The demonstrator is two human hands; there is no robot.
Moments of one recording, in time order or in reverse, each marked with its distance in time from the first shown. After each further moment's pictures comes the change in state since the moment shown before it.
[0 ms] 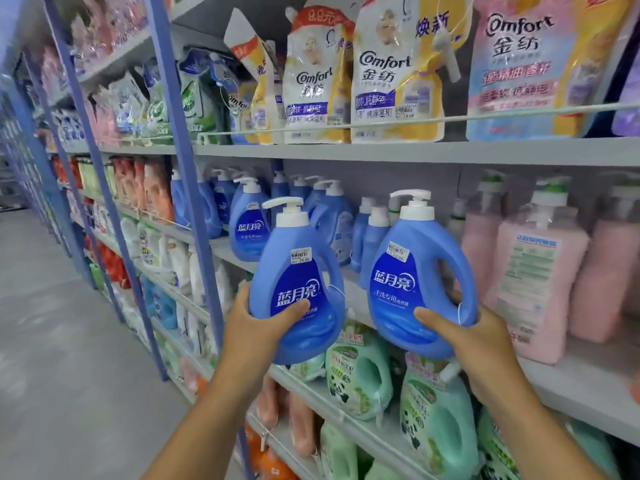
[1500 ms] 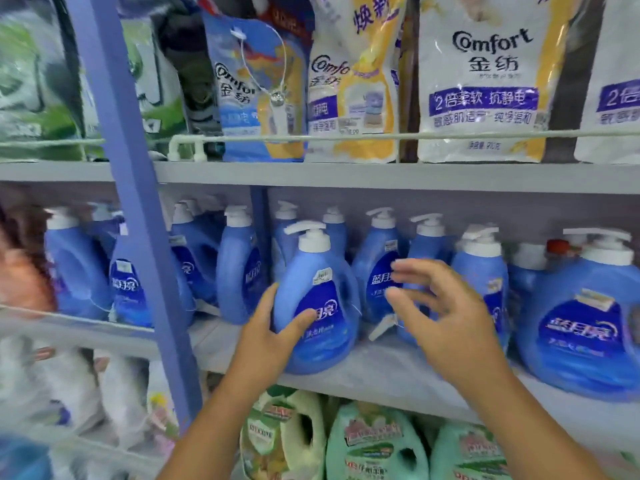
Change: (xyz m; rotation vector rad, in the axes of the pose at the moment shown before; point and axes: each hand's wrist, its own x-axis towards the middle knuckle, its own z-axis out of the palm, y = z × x) left_hand 0.421 -0.123 -0.094 0.064 -0.651 0.177; right_hand 0.169 0.032 0.353 -0.557 0.234 -0.423
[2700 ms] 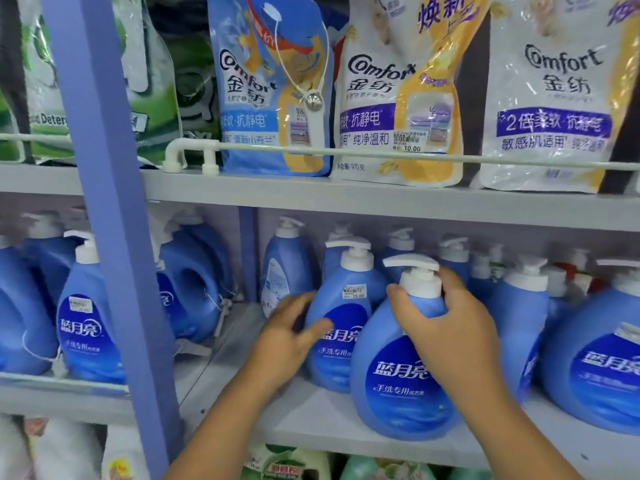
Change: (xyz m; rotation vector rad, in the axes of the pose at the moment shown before) left_hand 0.093 -0.039 -0.001 -0.117 -0.197 0.097; right_hand 0.046 0.002 0.062 -0.473 0.322 0.251
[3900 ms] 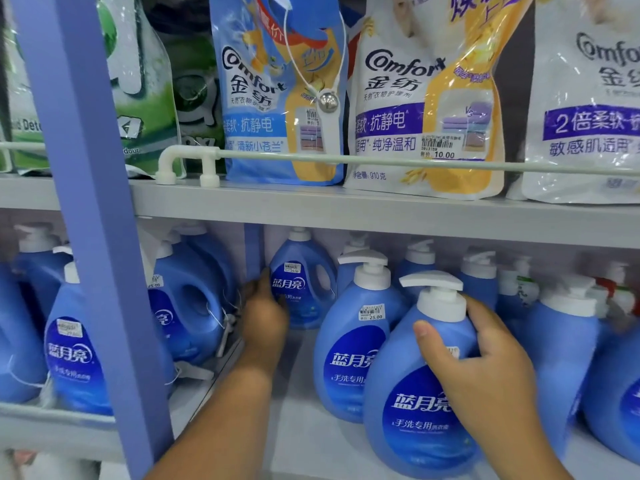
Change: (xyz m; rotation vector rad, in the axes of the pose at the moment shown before) left_hand 0.105 -0.079 -0.031 0.579 0.424 -0.093; right_hand -0.004 0.010 0.008 0.132 0.006 -0.073
